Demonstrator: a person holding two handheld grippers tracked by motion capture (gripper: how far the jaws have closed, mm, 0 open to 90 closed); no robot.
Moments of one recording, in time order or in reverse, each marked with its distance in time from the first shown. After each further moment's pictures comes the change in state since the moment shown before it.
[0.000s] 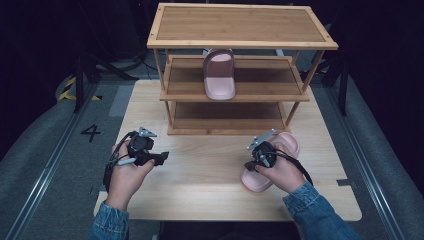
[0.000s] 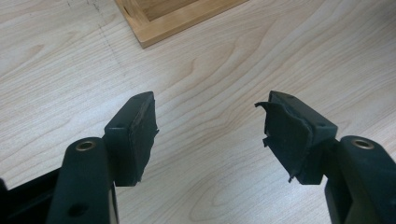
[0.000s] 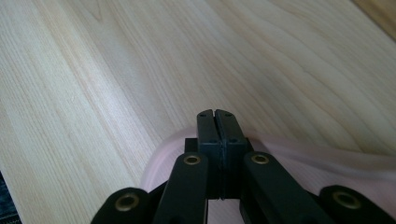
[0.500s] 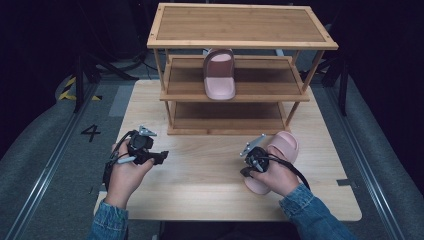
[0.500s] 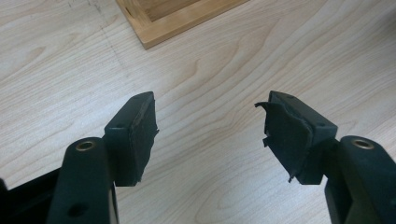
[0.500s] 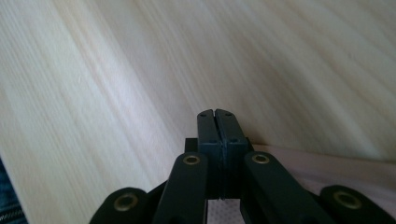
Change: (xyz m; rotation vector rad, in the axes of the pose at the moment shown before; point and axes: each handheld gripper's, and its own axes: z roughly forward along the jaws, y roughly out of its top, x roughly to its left) left arm 0.003 0.004 0.004 0.001 -0.008 0.013; right arm 0.012 -0.003 0.014 0.075 0.027 -0.024
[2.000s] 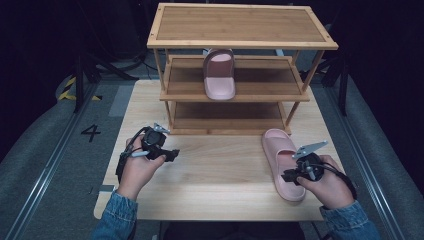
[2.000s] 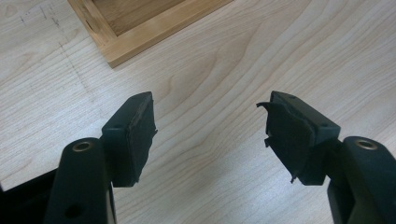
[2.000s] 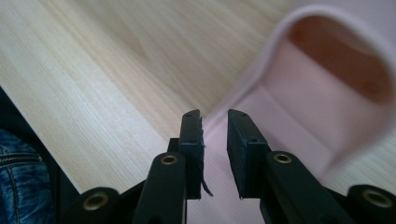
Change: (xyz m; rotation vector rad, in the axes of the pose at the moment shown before) left arm -0.011 0.018 0.026 0.035 -0.047 0.047; right arm -0.026 -0.099 -0.088 -0.124 -0.112 0.193
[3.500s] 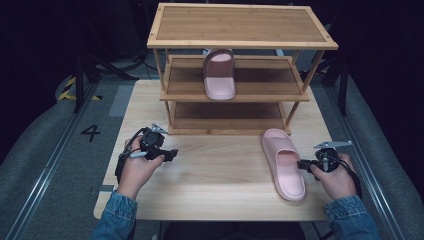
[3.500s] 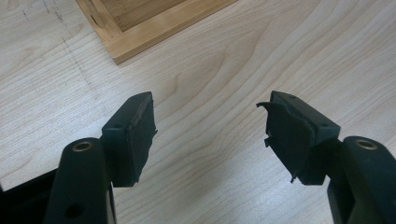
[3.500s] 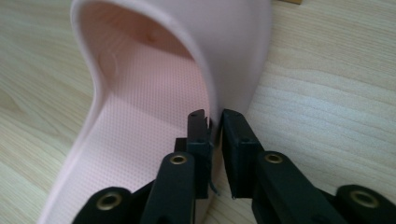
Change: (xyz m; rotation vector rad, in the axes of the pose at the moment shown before) left arm 0.007 -0.006 0.005 -0.015 0.003 -0.016; right arm -0.062 -0.038 0.018 -0.169 -0.138 0.314
